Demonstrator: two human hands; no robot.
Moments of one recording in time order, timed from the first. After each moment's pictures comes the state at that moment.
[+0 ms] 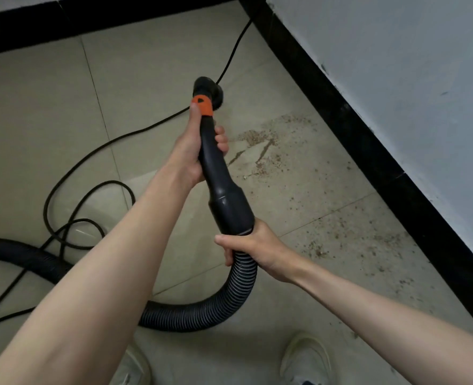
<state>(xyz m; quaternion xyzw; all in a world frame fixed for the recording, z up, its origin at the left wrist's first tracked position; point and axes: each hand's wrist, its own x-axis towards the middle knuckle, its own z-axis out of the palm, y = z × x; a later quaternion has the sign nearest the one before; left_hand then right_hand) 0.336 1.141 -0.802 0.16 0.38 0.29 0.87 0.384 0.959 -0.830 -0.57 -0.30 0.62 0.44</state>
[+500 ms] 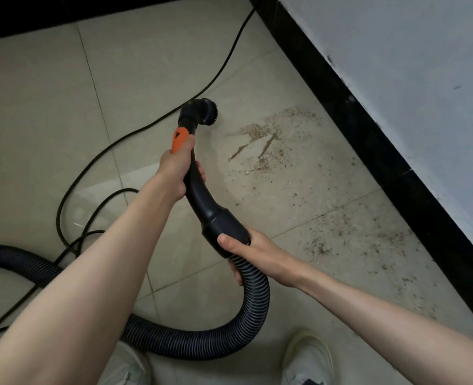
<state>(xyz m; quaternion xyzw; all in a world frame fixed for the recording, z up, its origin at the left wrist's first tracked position) 0.300 1.144 -0.837 0.30 0.62 0.21 0.69 0.382 0.953 -0.837 -0.58 -0.31 0.67 0.34</state>
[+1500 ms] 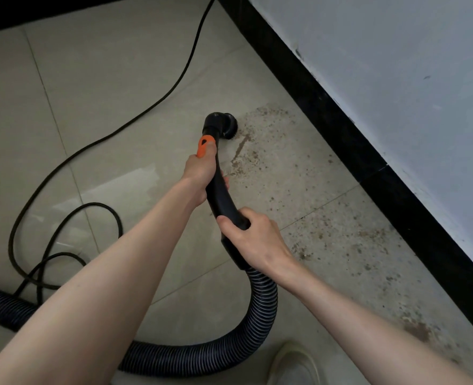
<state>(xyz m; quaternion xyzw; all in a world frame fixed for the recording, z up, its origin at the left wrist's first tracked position) 0.392 1.122 -0.861 0.38 0.59 0.14 0.70 0.424 0.966 -0.848 -0.80 -0.32 0.41 0.30</state>
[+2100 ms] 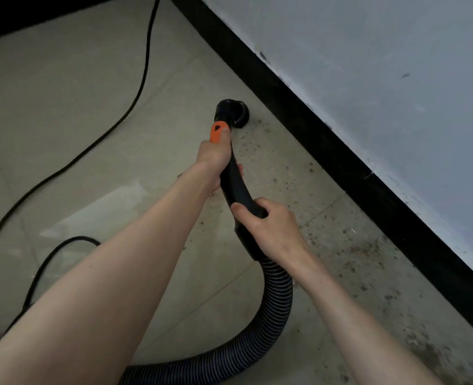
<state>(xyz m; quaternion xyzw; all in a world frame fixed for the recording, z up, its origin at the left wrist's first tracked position) 0.507 1.143 -0.868 0.44 0.57 0.10 0.69 0.511 0.984 -0.860 -0.83 -0.23 0.37 0.35</state>
